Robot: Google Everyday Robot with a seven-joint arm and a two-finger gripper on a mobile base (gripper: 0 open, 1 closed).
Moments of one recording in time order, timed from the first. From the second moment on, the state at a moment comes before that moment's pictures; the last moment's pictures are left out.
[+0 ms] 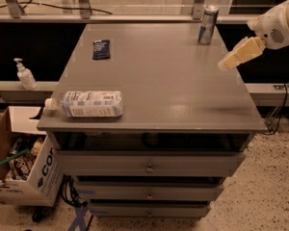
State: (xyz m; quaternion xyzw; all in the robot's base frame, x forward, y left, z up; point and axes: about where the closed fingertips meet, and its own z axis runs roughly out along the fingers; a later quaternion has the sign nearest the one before) arm 0.643 -0.254 0.939 -0.44 0.80 0.07 0.39
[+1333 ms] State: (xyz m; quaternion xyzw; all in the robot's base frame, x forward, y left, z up) arm 0.710 -0.239 0.878 -0.38 0.81 0.11 0.43
